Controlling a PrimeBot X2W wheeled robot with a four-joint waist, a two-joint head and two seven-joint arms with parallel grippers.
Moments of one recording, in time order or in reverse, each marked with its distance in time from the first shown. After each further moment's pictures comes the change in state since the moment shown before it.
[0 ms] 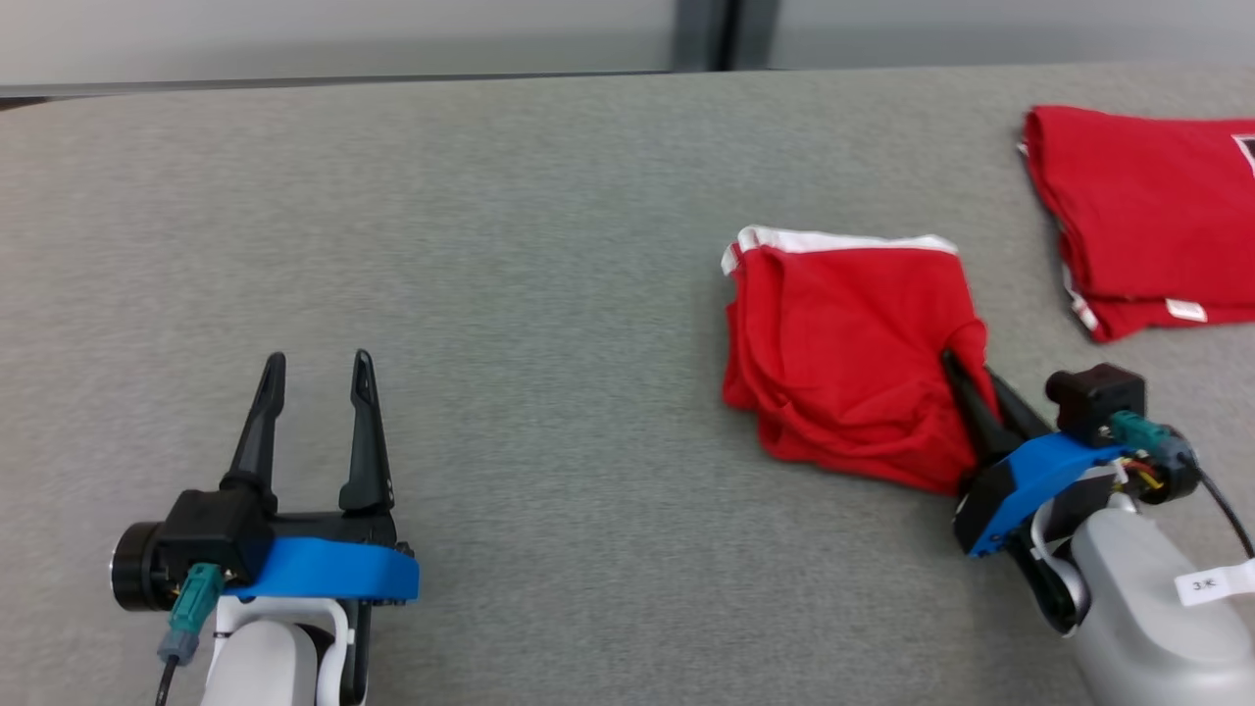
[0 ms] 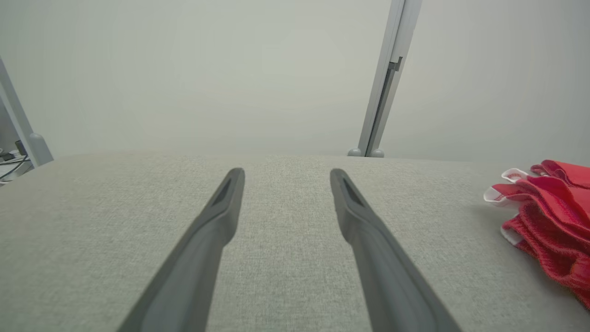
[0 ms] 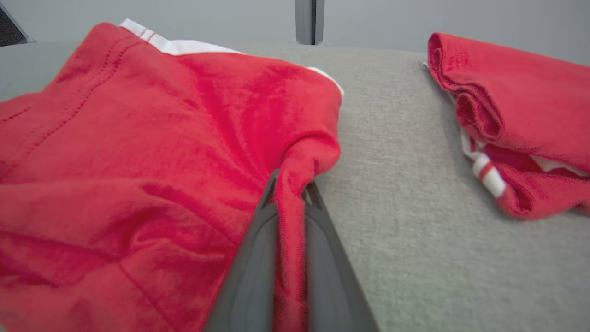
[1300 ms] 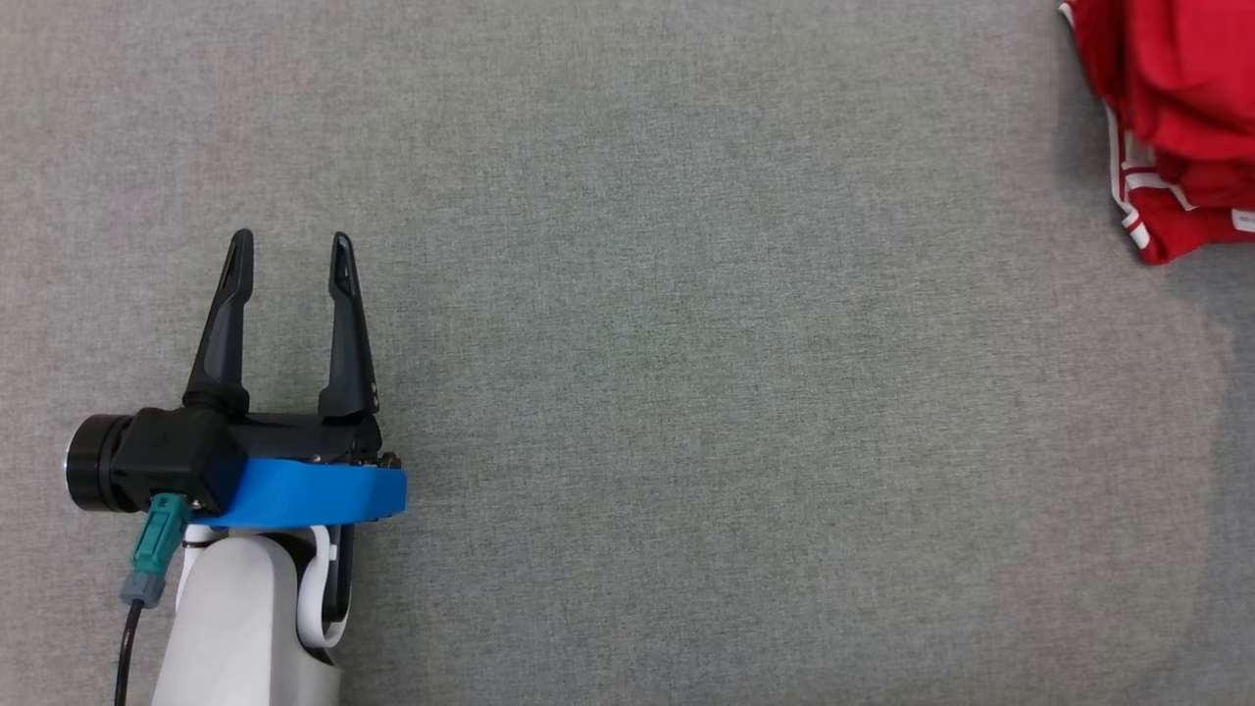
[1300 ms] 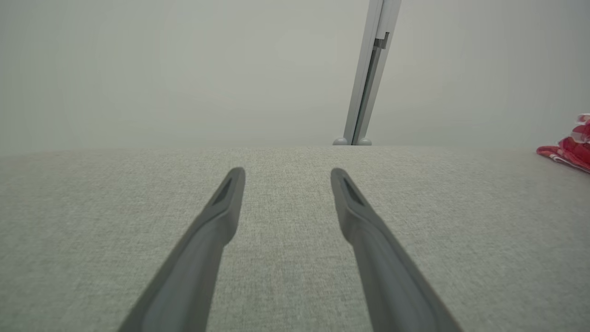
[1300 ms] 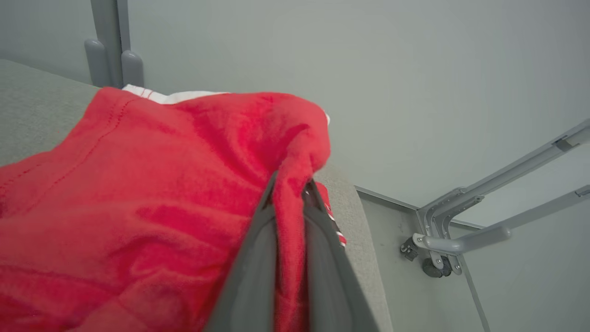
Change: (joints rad) left arm -0.127 0.000 0.017 -0.075 0.053 -0.029 0.000; right arm -0.361 -0.484 -0.074 -0.030 0.015 0.000 0.179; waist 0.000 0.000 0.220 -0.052
